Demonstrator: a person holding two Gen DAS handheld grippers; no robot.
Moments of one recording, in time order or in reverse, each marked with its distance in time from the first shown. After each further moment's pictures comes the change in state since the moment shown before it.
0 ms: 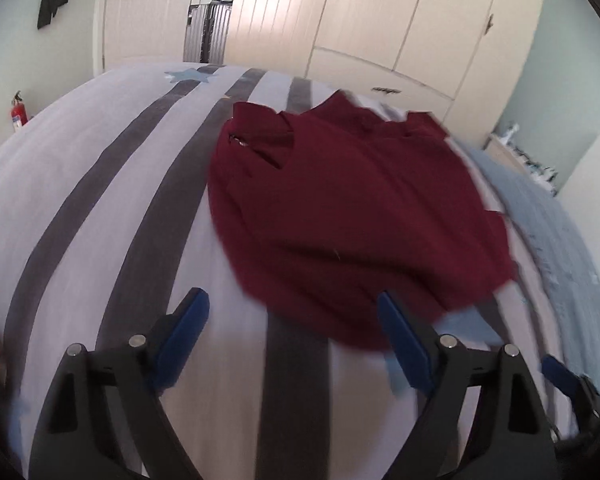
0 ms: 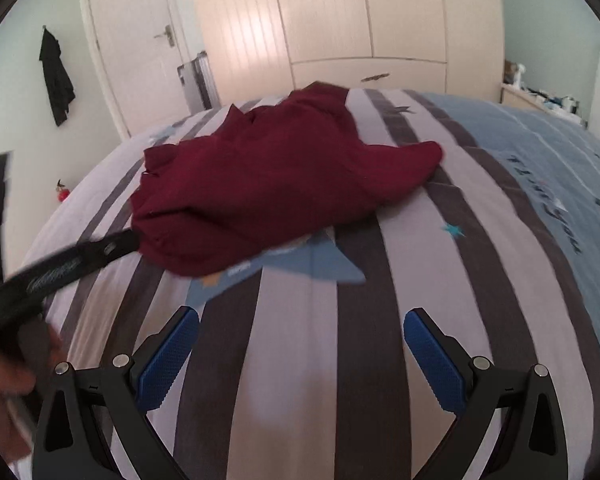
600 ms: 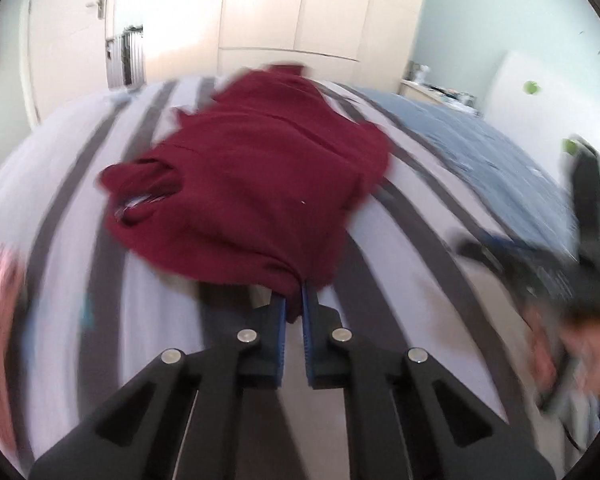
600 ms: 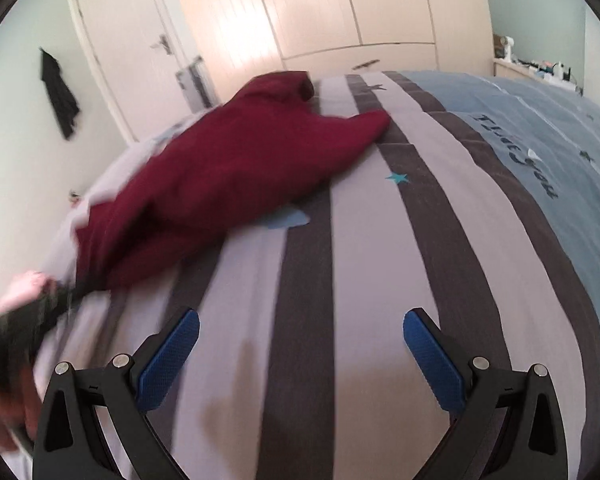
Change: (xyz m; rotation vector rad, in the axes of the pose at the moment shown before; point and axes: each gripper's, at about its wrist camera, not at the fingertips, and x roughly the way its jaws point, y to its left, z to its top) left arm -0.150 -0.022 -0.152 0.252 0.040 -0.213; right arm -0.057 -0.053 -0.055 0.085 0.018 0.107
